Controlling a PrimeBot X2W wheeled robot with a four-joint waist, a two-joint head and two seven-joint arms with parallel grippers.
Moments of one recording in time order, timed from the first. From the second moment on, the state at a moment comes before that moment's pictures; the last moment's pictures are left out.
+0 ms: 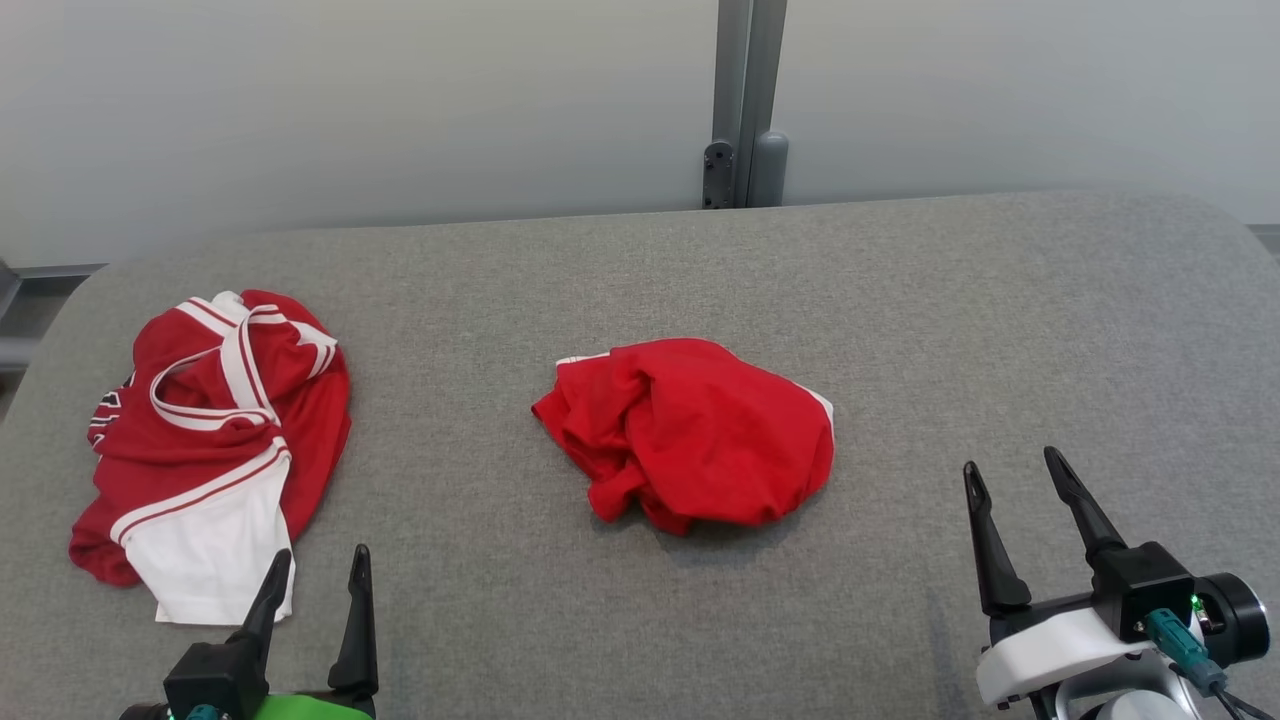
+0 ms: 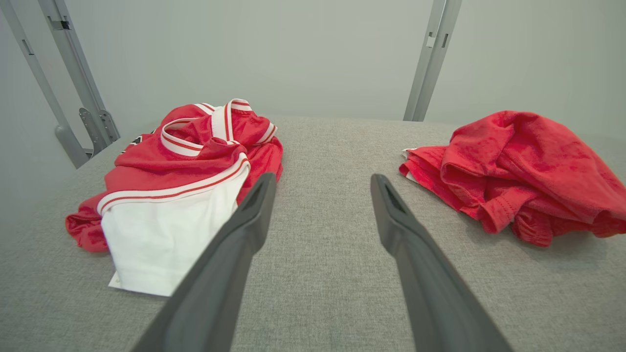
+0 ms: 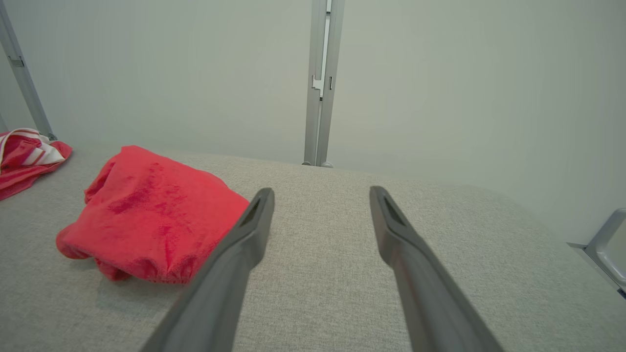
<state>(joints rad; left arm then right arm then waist) 0.06 0.11 -0.03 0.24 -0.22 -0.11 -0.26 0.04 -0.05 -0.02 0.10 -0.03 0.13 -0.26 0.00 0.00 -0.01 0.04</state>
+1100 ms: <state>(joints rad) -0.37 0.12 -0.64 0.56 -0.24 -0.09 -0.16 -0.05 -0.05 0.01 0.05 0.04 0.13 -0.26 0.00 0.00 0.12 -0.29</state>
